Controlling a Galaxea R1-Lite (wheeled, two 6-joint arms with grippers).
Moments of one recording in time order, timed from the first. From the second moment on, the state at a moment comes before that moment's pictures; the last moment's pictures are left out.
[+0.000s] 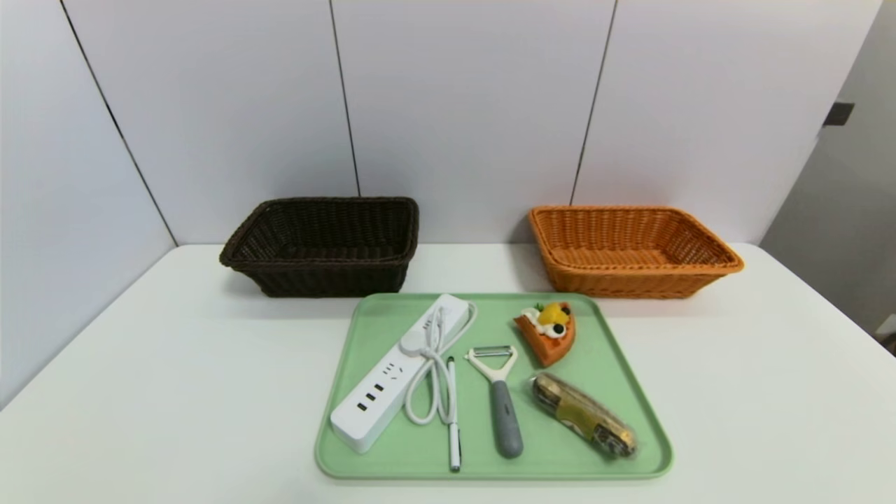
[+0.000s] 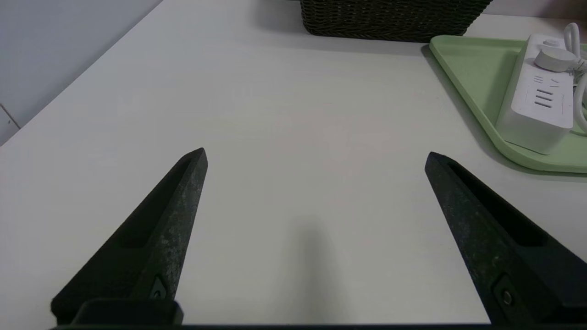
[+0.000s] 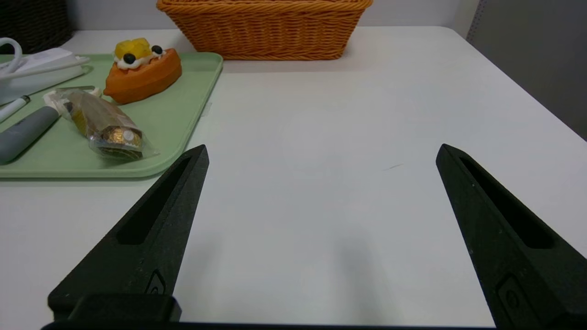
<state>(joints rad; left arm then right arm) -0.01 0.00 0.00 0.00 0.03 -0.08 0.00 0.00 0.00 -0.01 -0.01 0.00</state>
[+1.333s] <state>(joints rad) -0.03 0.75 -1.00 0.42 -0.27 -0.16 0.12 1.03 -1.49 0.93 0.25 0.16</state>
